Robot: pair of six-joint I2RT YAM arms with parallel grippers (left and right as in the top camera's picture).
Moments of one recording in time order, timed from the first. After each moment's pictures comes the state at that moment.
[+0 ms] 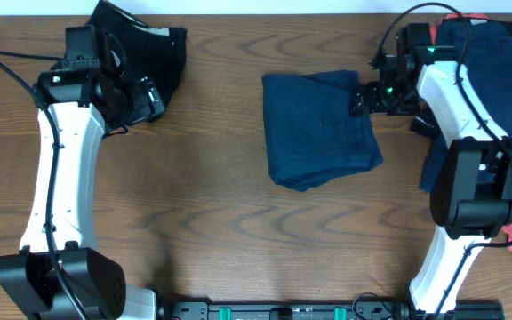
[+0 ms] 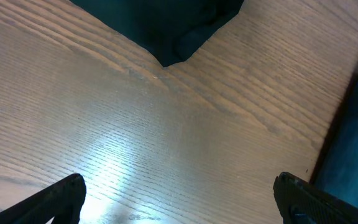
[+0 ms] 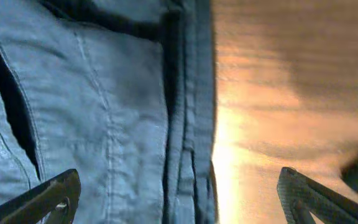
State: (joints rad) left arm 0.08 1.64 1.56 -1.11 0.04 -0.33; right arm 0.01 2.11 1.72 -1.01 -0.21 -0.03
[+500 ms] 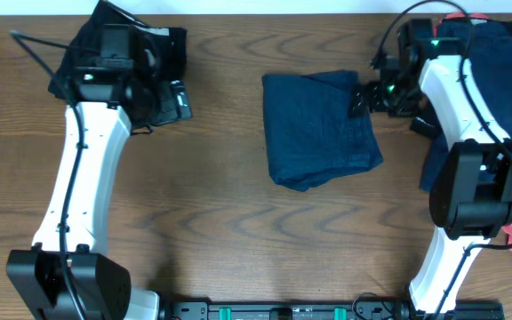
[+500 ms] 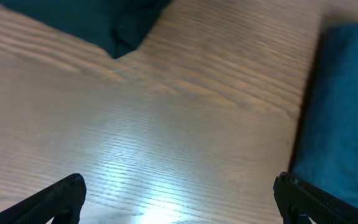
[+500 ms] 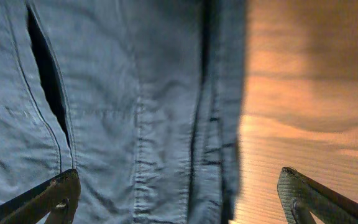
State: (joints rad) left arm -0.07 1.64 1.56 -1.11 0.04 -0.30; right arm 0.04 2.10 1.73 -1.11 -0.25 -0.03
